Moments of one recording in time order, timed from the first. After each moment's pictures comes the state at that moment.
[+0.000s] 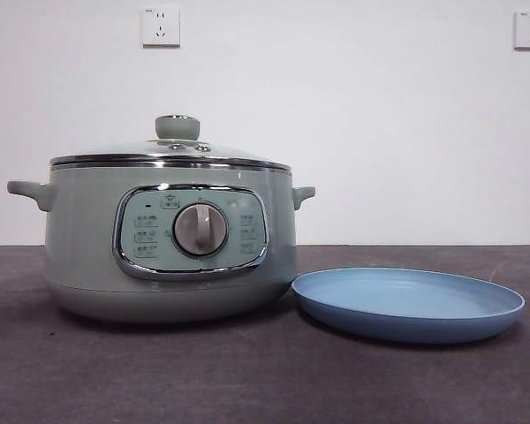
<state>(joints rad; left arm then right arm) -0.11 0.37 0.60 -0.27 0.20 -0.26 0.06 0.56 0.71 -0.13 -0.34 0.29</state>
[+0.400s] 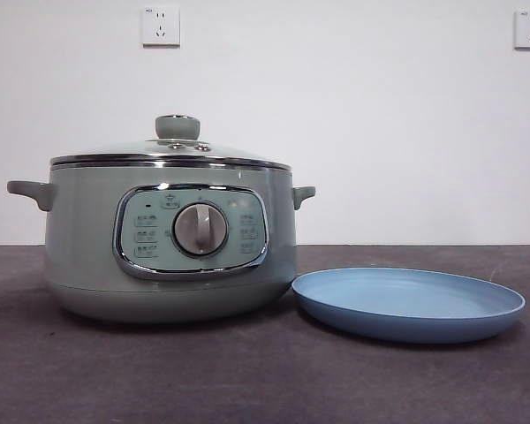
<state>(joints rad) -0.13 0.68 0.98 -0.44 0.34 -0.15 0.09 0.90 1.04 -0.25 -0.67 0.16</state>
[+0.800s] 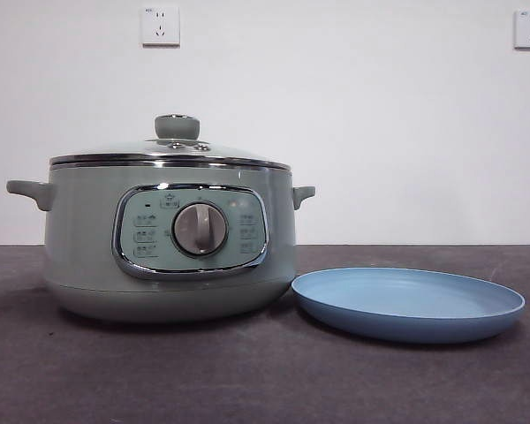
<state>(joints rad) -0.16 0.95 1.22 -0.62 0.37 -0.07 0.15 1.08 1.30 -0.49 -0.83 0.00</state>
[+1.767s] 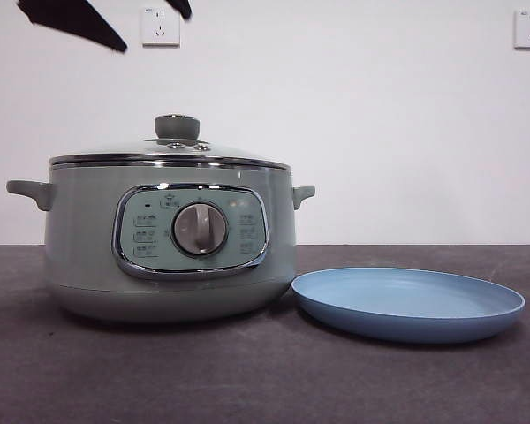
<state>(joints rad) -0.41 1.28 1.22 -0.44 0.14 -0.07 0.23 1.09 1.32 -0.49 -0.65 -0.02</state>
